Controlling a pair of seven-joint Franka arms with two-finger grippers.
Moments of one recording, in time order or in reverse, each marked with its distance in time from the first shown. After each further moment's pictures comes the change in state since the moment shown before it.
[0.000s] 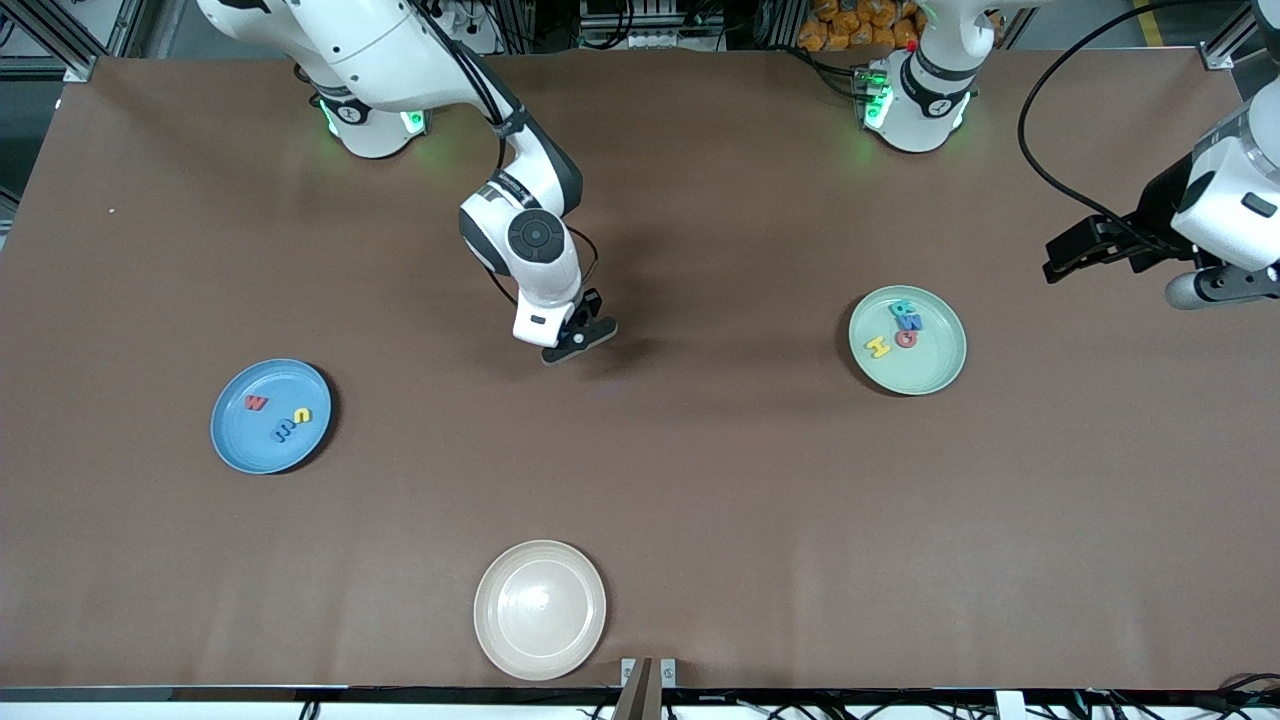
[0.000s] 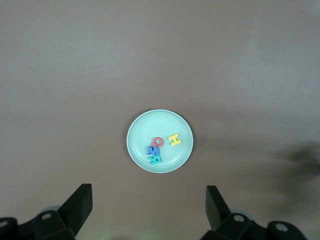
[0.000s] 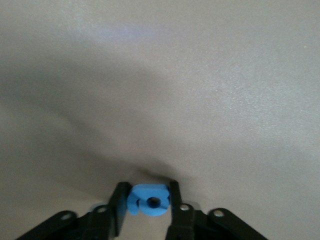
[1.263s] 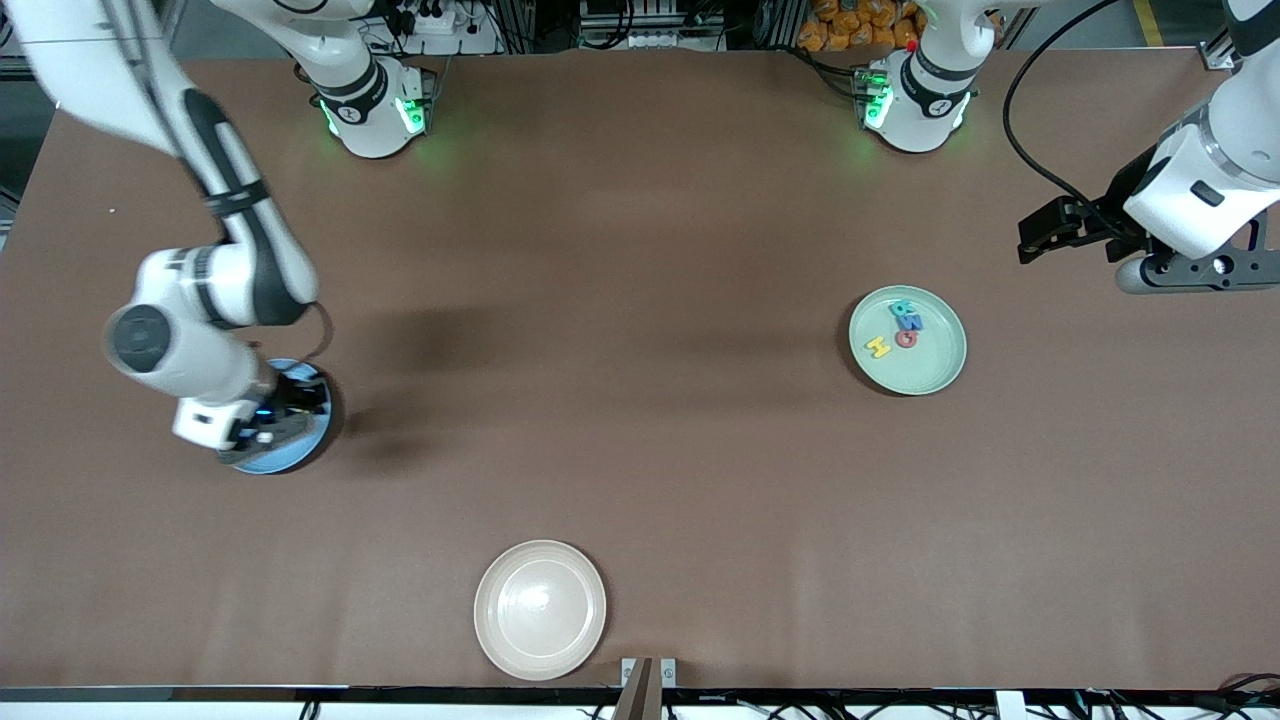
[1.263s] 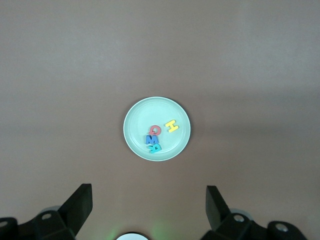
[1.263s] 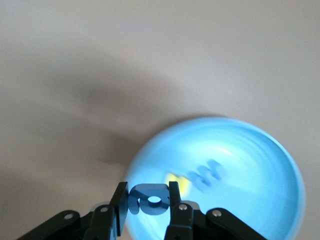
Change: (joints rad) left arm 0.005 -0.004 -0.043 -0.001 0.000 -0.042 0.067; right arm -0.768 -0.120 -0.019 0.024 -0.001 -0.152 -0.750
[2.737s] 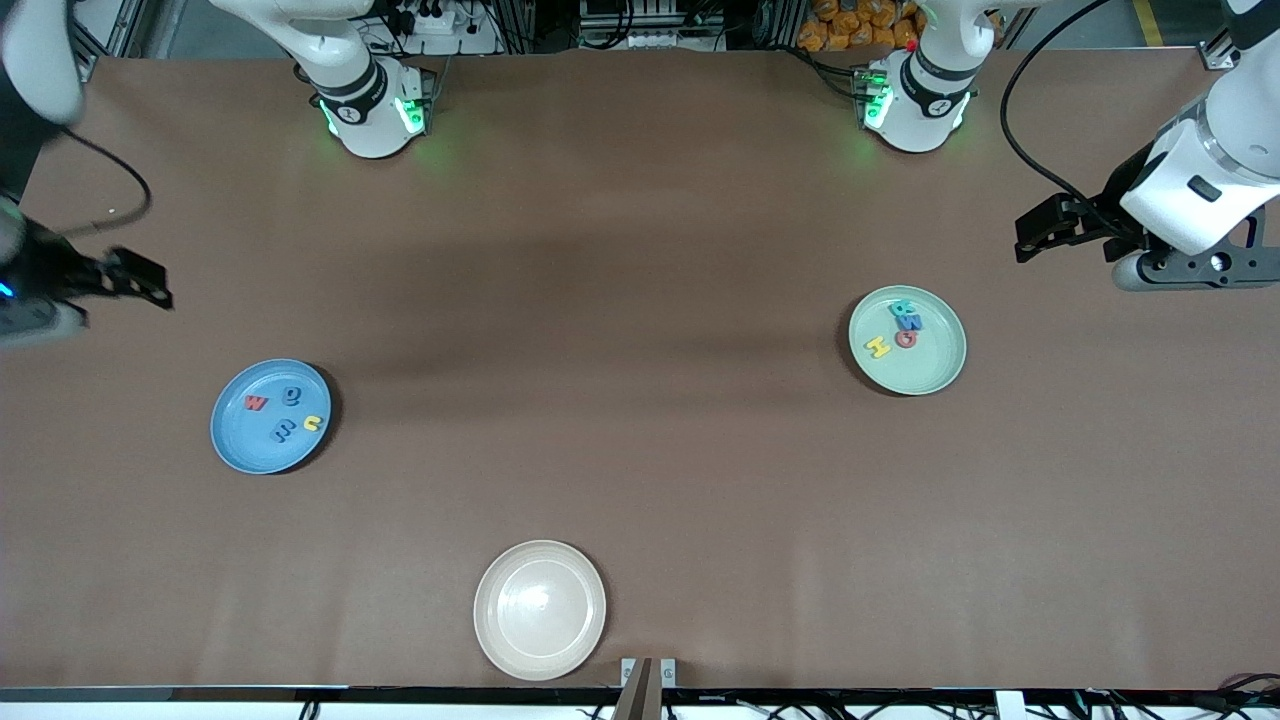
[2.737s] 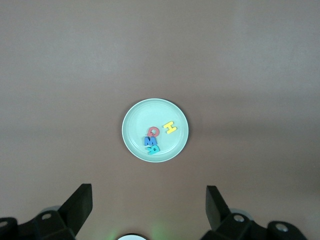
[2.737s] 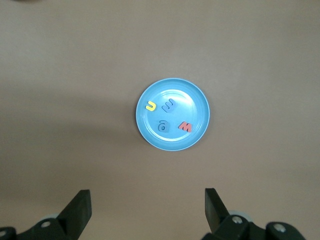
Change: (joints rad) left arm -0.001 0.001 -0.007 0.011 0.000 0.000 0.000; right arm 0.102 -0.418 -0.101 0.339 0.058 -0.709 0.199
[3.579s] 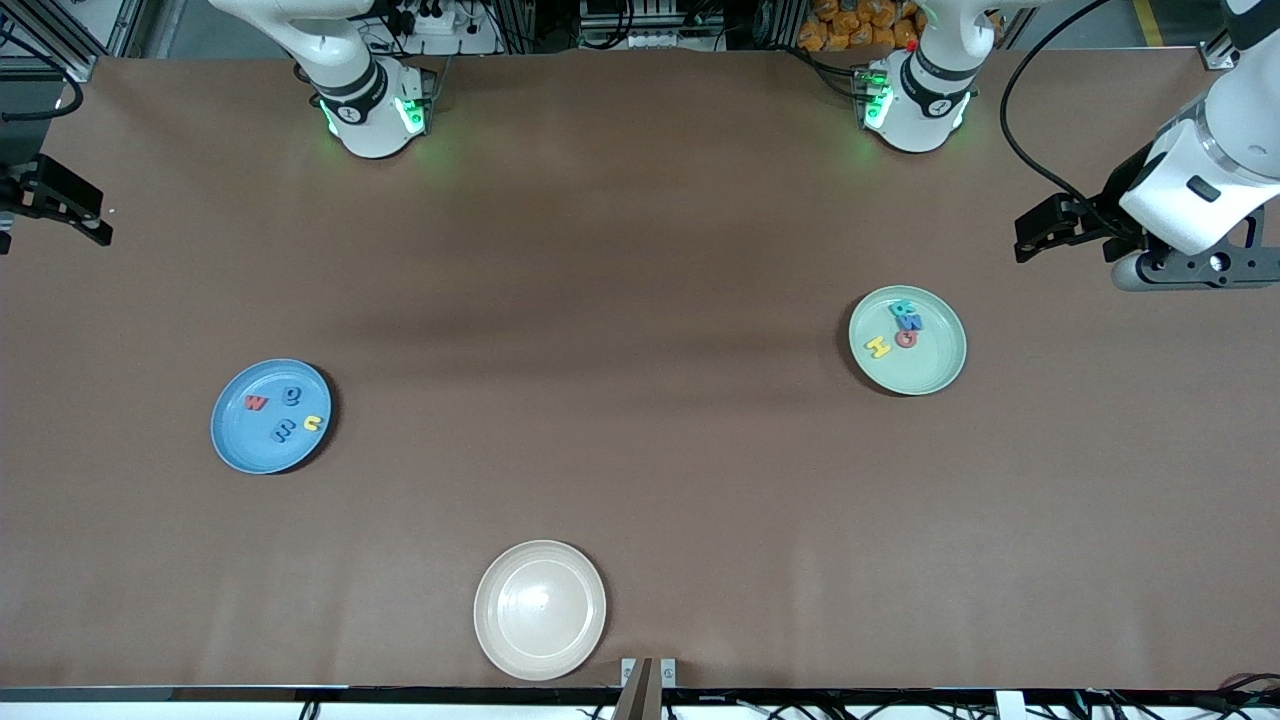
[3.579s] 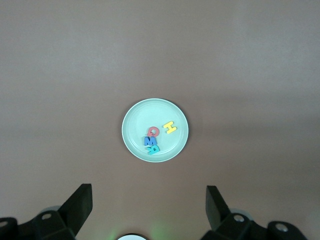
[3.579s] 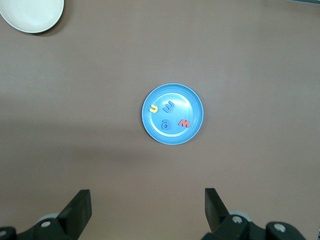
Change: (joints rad) left arm 0.000 0.000 0.000 0.000 0.000 0.000 0.000; right arm 0.018 -0.051 -0.001 0.125 0.002 -0.132 0.102
